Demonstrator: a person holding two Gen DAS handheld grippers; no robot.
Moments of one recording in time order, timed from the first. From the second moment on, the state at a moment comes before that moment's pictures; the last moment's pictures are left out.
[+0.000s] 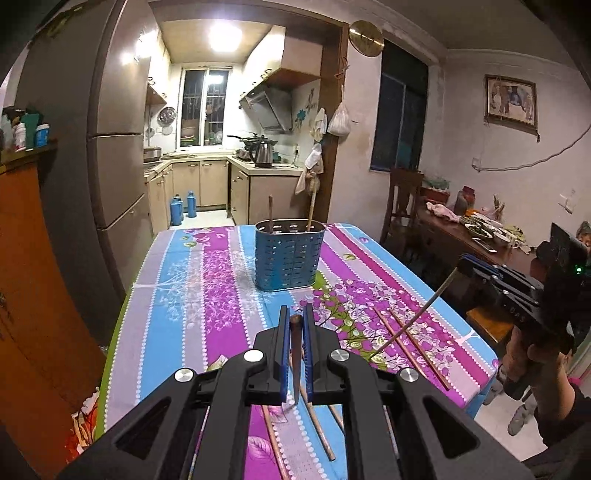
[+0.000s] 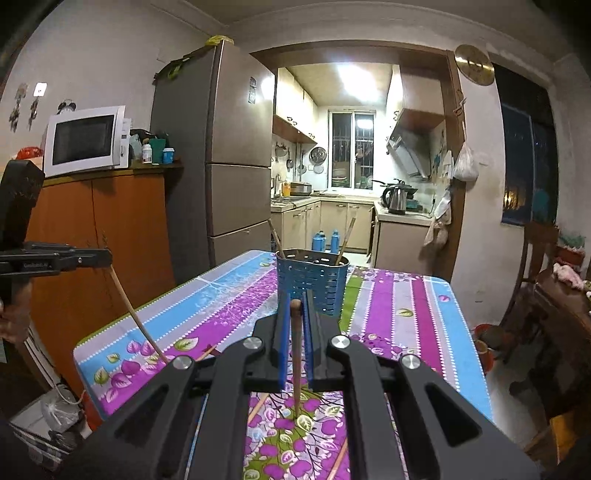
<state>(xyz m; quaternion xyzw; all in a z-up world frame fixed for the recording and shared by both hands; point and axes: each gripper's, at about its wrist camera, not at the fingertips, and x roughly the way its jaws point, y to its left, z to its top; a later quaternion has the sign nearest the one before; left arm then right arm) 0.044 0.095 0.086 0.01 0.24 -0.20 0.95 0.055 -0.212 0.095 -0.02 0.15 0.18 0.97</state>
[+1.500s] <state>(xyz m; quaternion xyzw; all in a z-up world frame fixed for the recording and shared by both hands) 0.321 0.005 0.225 0.02 0.17 -0.18 0.97 0.298 -0.191 0.230 0.01 0.11 0.16 0.98</state>
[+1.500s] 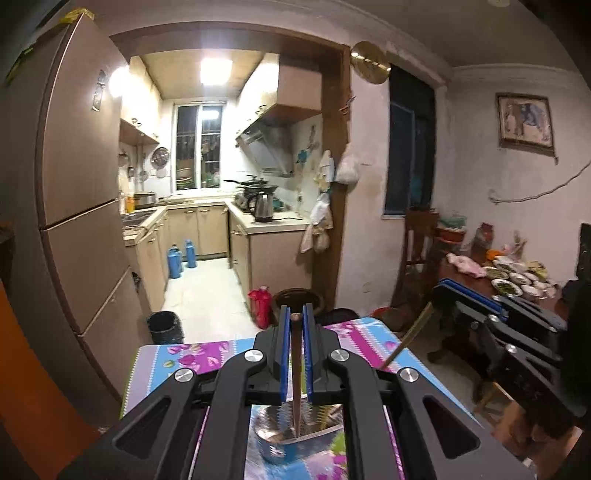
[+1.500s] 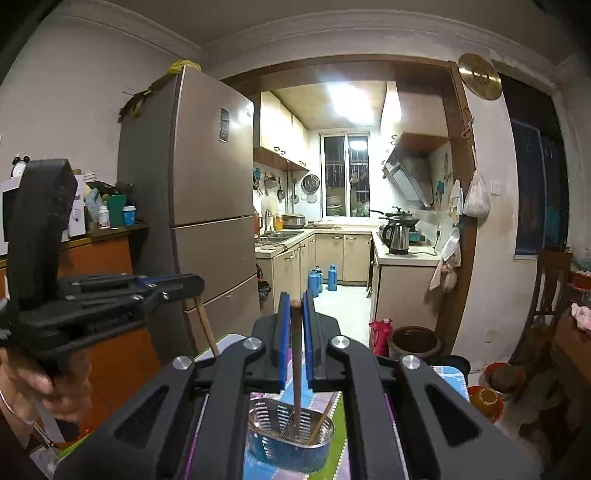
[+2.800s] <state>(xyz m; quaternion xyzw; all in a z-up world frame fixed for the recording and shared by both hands) 0.194 0.079 0.184 0.02 0.09 -0.09 0.99 0.210 -0.242 0.167 -0.01 0.11 0.11 0.99</state>
